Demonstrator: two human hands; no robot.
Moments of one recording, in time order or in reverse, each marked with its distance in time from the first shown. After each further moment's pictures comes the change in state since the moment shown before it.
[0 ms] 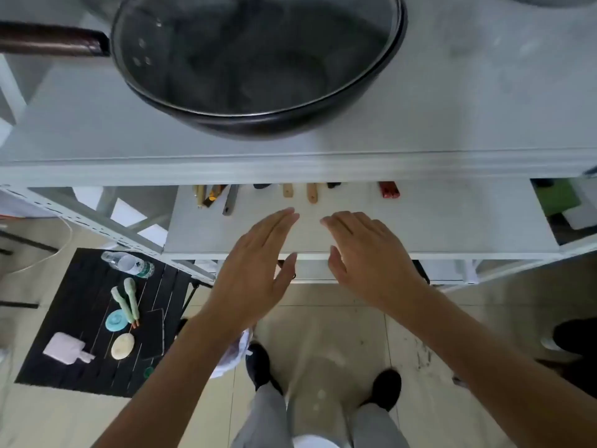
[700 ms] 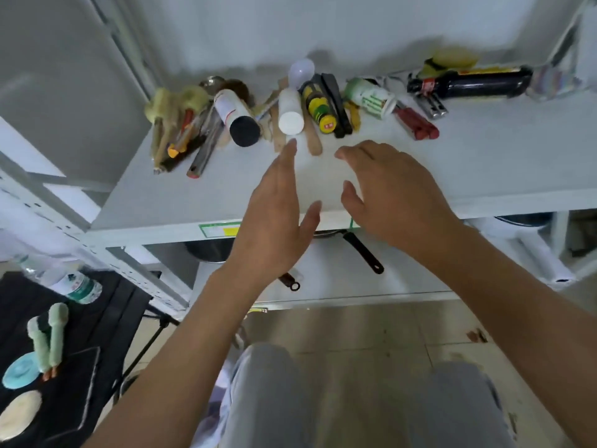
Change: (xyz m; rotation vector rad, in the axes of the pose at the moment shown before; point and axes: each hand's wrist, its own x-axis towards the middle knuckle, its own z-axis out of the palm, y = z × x) left_hand -0.006 -0.110 0.247 -0.034 0.259 0.068; right_hand 0.007 0.057 0.237 -0.105 0.366 0.048
